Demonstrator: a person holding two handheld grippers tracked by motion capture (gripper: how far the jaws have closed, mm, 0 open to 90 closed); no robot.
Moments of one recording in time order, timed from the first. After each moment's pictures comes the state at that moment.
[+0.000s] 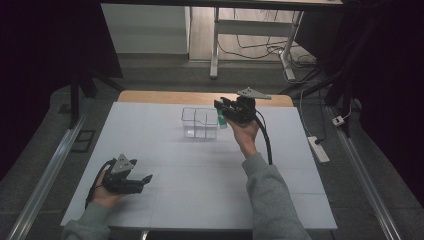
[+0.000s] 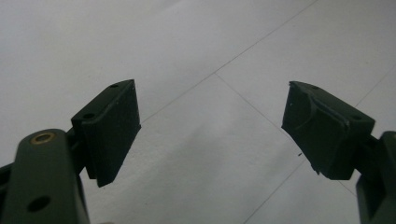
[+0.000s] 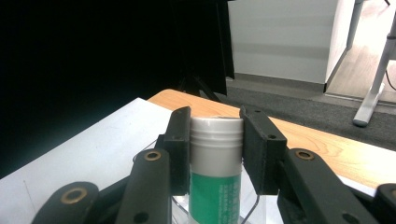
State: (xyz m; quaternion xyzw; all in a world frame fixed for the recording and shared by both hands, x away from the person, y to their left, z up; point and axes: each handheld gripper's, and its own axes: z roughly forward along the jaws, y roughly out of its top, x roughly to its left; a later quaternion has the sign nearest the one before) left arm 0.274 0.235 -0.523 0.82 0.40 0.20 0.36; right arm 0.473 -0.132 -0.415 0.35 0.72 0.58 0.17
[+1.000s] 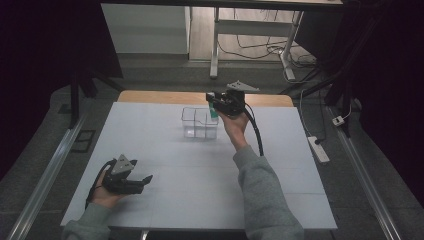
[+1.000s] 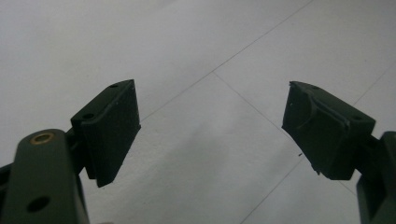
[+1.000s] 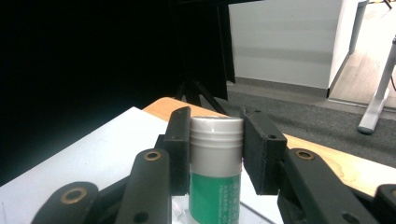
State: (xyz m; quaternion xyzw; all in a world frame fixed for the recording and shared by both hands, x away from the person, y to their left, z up) left arm 0.273 0.235 -0.523 0.82 0.40 0.20 0.36; right arm 0.505 -0.103 -0.420 0.35 0.71 0.58 0.17
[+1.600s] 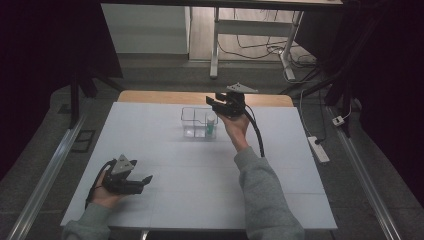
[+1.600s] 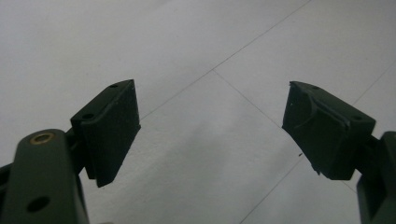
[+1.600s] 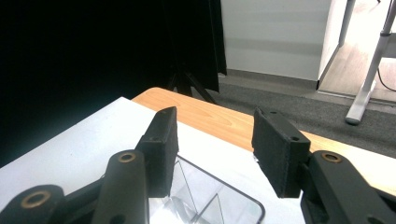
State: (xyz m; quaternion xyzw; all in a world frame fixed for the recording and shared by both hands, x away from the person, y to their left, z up) left arm 0.273 0.235 -0.524 0.82 0.40 0.20 0.36; right arm 0.505 -0.108 -0.429 0.36 0.72 0.56 0.18
